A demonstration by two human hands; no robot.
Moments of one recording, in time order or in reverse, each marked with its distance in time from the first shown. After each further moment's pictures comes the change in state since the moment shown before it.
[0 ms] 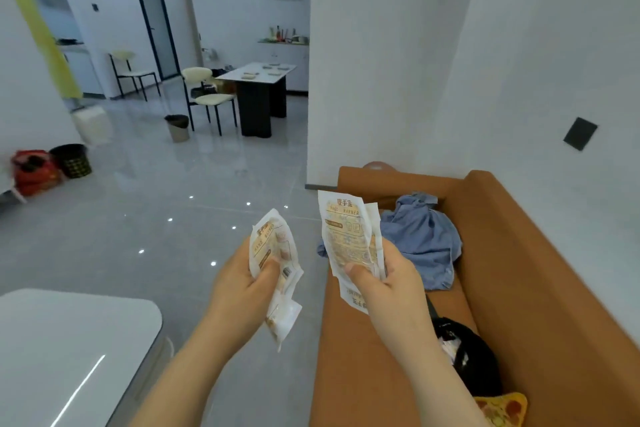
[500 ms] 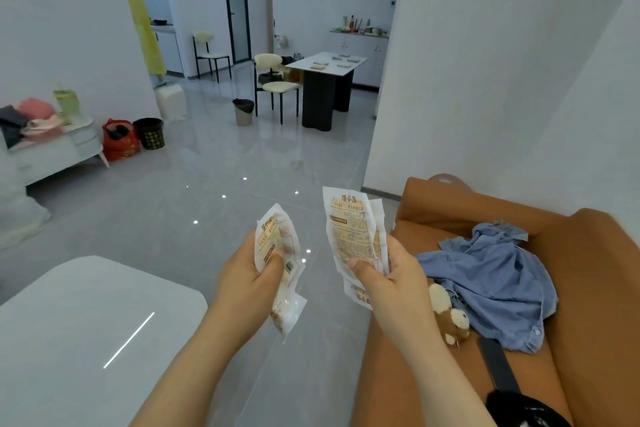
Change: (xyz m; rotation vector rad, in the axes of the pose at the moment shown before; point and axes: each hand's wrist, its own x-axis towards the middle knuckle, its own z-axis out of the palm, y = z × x) left_hand 0.128 -0.068 -0.075 0.030 0.212 -0.101; right_hand 0.134 0.025 0.133 0.031 -0.203 -0.012
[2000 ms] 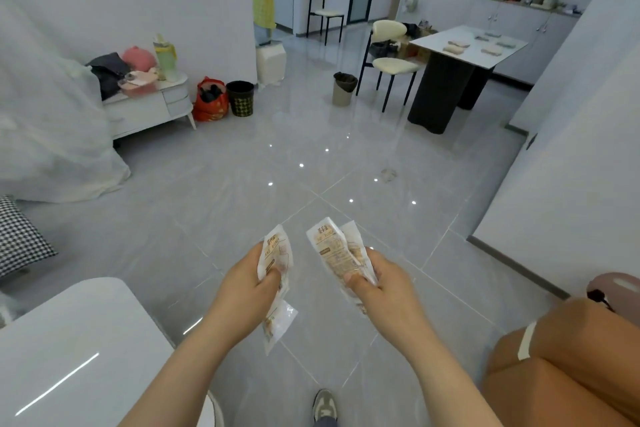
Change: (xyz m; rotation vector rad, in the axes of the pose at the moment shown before) left_hand 0.542 -0.142 -0.054 0.113 0.140 -0.307; right_hand 0.552 0.132 0.261 -0.204 -0.565 0.135
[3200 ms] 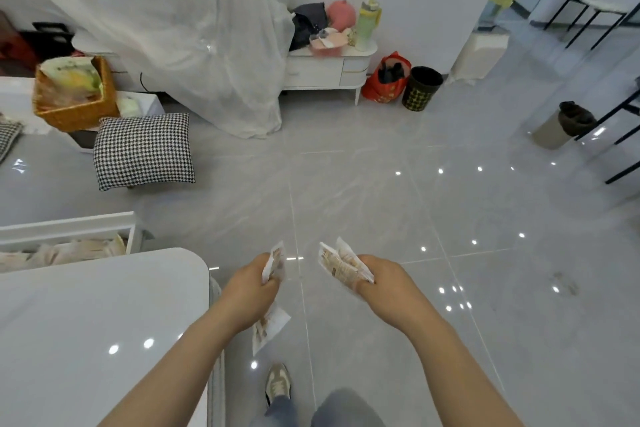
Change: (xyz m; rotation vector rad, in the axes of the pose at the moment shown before) left_hand 0.317 -0.128 -0.170 0.029 0.294 -0.598; right_hand 0.456 -0.094 0.216 -0.551 -0.775 -0.191
